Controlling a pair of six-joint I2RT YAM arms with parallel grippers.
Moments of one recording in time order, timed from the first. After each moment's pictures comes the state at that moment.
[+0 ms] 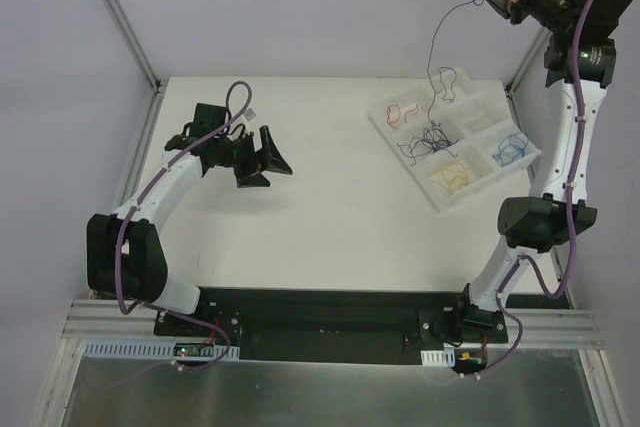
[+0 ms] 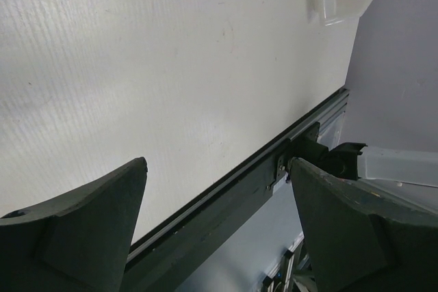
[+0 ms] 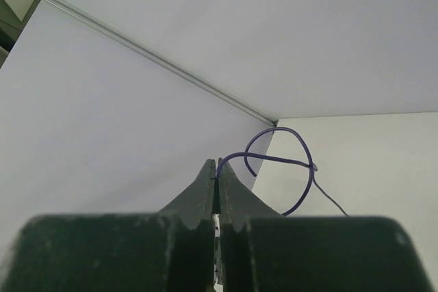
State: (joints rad) left arm -0.17 1.45 1.11 -0.59 0.73 -0.55; right arm -0.17 1.87 2.38 -0.37 -0.84 1.07
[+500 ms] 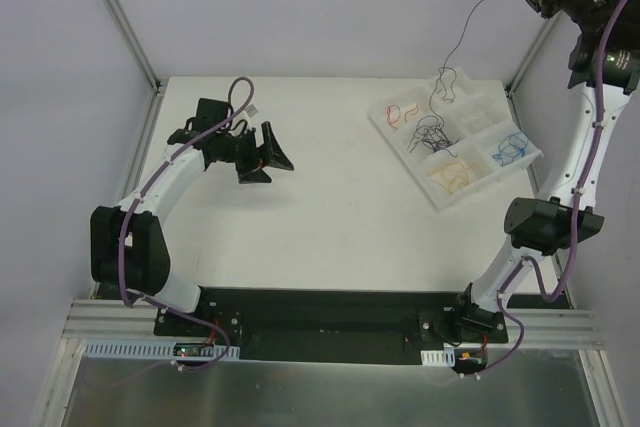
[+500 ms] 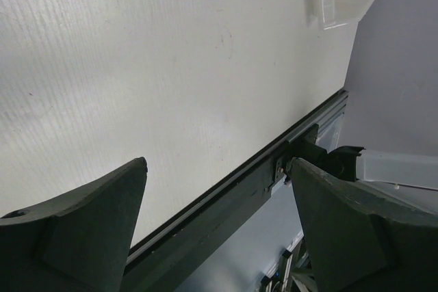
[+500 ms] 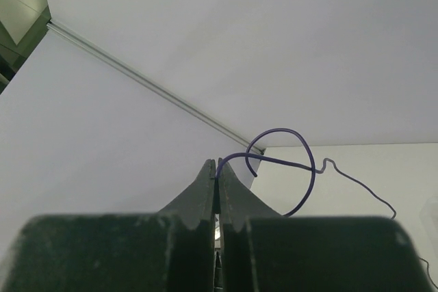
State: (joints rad) left arm -0.18 1.50 1.17 -0.61 0.73 -0.55; right arm -0.28 1.88 2.46 -0.35 -0.84 1.09
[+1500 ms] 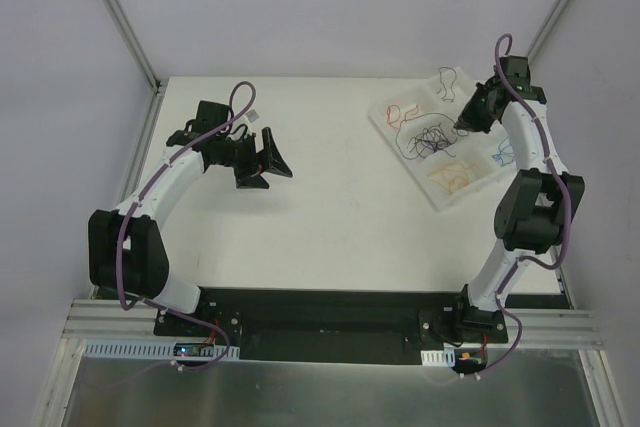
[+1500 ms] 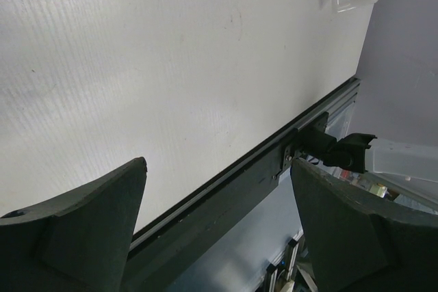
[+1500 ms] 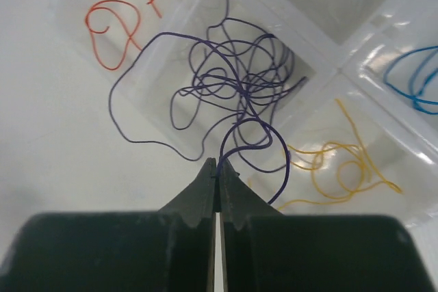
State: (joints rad) left arm -0.18 1.48 1.16 -0.68 0.72 -0.50; right arm -0.10 1.86 1.71 -0.79 -0.22 0.45
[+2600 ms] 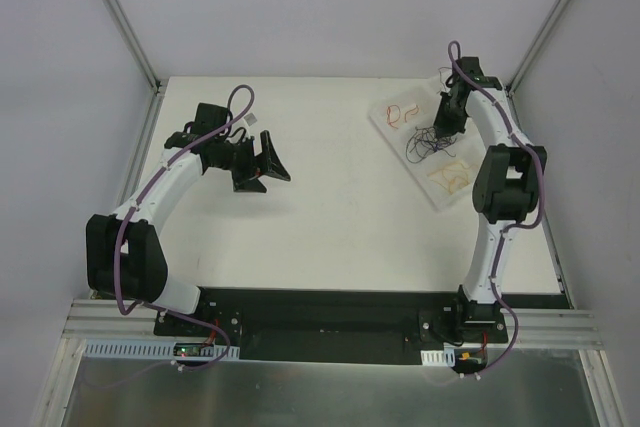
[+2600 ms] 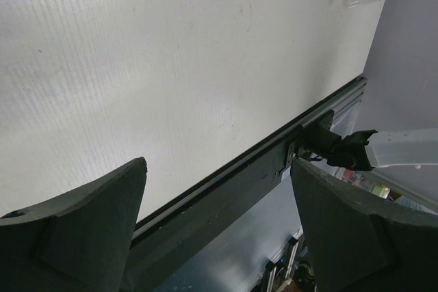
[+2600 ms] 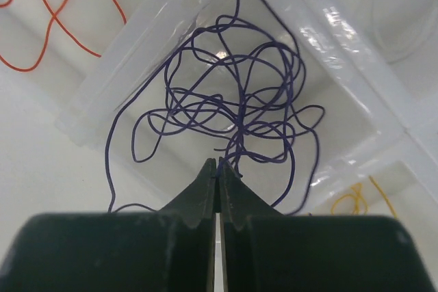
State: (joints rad) left arm -0.18 1.46 1.15 -0.72 0.70 -0.50; right arm 0.03 2.11 1.93 -0.93 0.02 0.30
